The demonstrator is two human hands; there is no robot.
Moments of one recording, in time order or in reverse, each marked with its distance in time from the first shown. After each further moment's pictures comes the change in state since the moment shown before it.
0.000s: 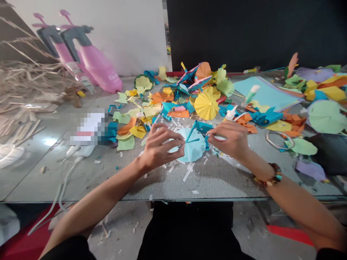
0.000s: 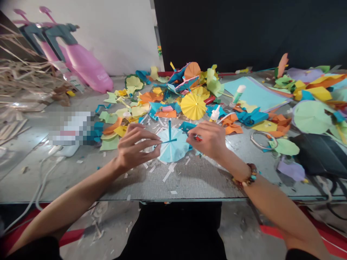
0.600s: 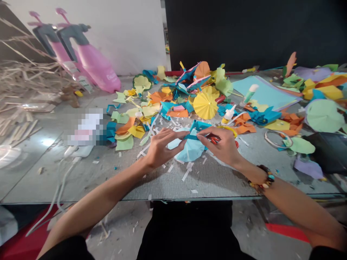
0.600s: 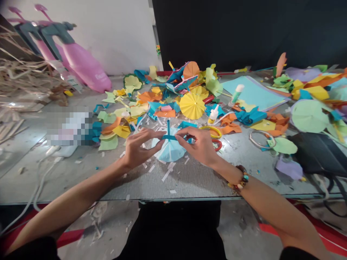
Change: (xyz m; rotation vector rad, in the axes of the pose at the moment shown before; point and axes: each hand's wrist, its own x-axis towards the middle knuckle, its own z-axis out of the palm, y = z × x) left_hand -0.009 0.003 0.016 -0.227 -0.051 -0.243; right_hand 0.001 -0.026 0.006 0.424 -0.107 0.364
